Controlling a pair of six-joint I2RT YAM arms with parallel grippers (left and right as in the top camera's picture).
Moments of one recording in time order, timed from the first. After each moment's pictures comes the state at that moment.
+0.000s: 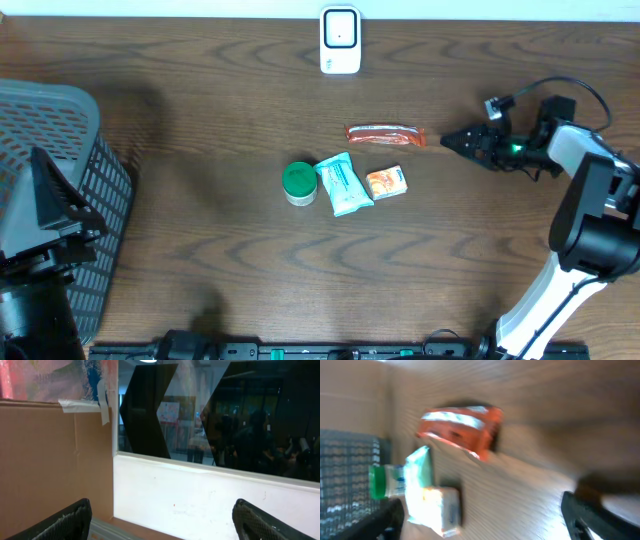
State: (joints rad) left arm -0.16 0.57 1.34 -0.51 -0.48 0.04; right arm -0.31 2.11 1.31 -0.63 -1.01 -0.18
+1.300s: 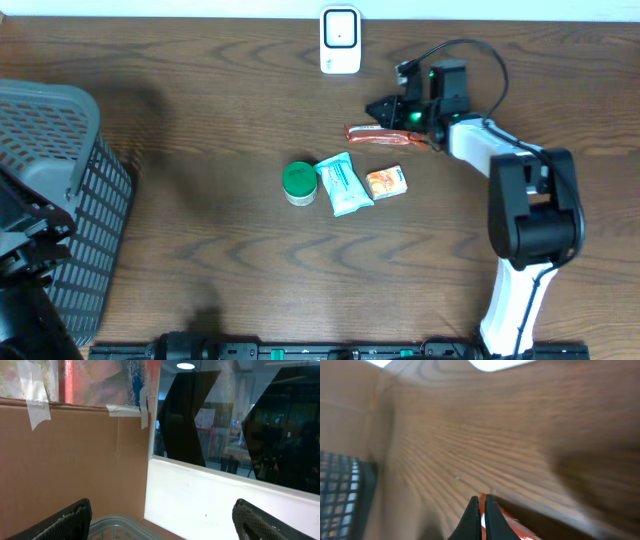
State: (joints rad) left arm 0.05 0.57 1.33 -0.49 -0.48 0.01; right arm 0.16 2.14 1.31 0.07 -0.74 0.42
